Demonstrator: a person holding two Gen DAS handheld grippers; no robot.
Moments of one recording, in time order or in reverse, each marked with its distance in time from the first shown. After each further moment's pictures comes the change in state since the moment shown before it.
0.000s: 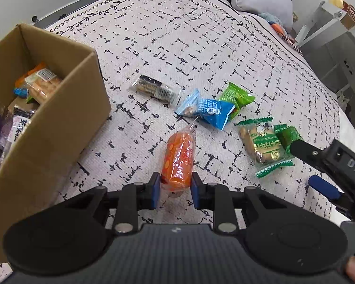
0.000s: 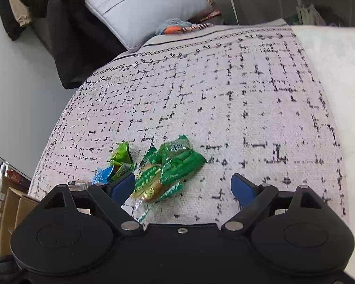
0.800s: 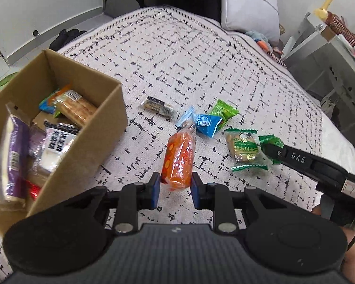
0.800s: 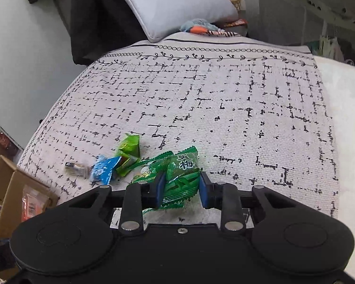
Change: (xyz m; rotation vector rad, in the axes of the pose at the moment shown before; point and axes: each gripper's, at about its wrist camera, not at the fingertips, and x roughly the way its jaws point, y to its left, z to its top) left arm -0.064 0.009 -0.006 0.024 -0.066 -0.026; right arm -0.008 0.033 0.004 -0.192 0.026 -0.052
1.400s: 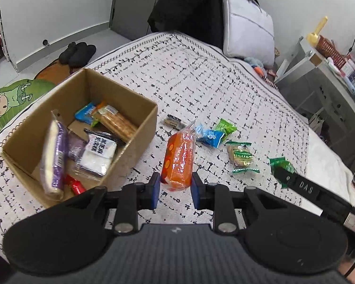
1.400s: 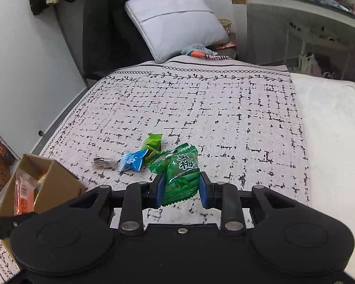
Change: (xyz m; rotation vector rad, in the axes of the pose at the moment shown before) left arm -0.074 0.038 -0.008 -0.030 -0.086 -0.033; right arm -0.086 0.045 -0.031 0.012 -0.098 -0.067
